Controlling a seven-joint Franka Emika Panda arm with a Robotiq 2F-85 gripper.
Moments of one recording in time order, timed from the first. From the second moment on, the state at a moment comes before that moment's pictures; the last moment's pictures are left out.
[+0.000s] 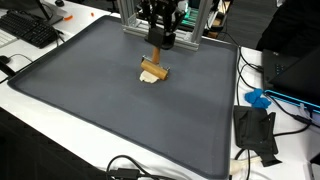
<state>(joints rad) 0.16 0.08 0.12 -2.22 -0.20 2.42 0.55</state>
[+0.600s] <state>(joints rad) 0.17 0.07 0.13 -2.22 -0.21 2.34 0.46</state>
